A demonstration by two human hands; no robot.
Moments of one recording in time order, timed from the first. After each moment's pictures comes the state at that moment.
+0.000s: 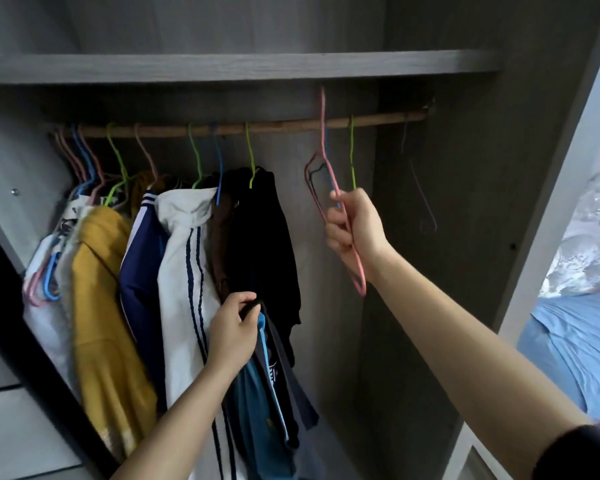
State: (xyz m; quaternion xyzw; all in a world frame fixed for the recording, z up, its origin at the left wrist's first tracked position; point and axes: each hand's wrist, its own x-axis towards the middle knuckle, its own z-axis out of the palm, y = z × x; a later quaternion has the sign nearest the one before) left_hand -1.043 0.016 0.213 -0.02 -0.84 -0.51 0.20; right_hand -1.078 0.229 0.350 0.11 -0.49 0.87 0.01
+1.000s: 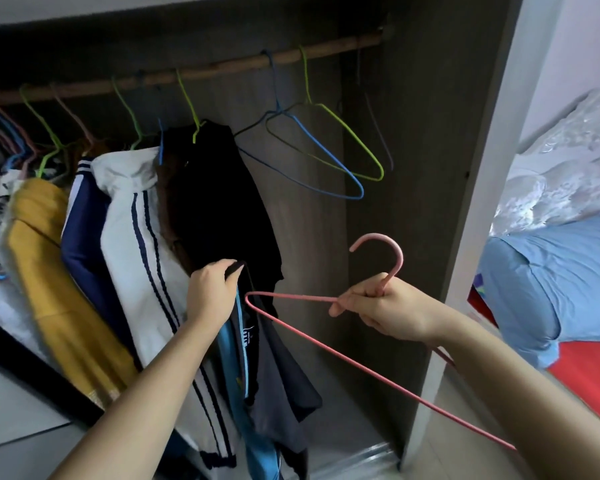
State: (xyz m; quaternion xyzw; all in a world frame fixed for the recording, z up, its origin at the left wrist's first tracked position) left_hand -1.049 0.056 0.203 -0.05 -0.93 -0.27 0.25; right_hand -0.944 0.346 0.237 0.14 -0.83 0.53 -0.09
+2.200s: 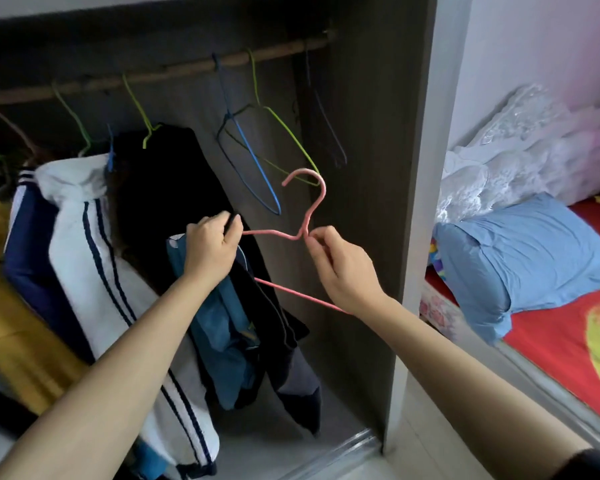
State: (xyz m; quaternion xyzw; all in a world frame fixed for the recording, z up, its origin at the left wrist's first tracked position) left_hand -1.063 0.119 0.257 -0.21 -0.89 -0.25 0.32; right_hand -0.966 0.327 0.210 0.08 -0.86 0.38 0.33
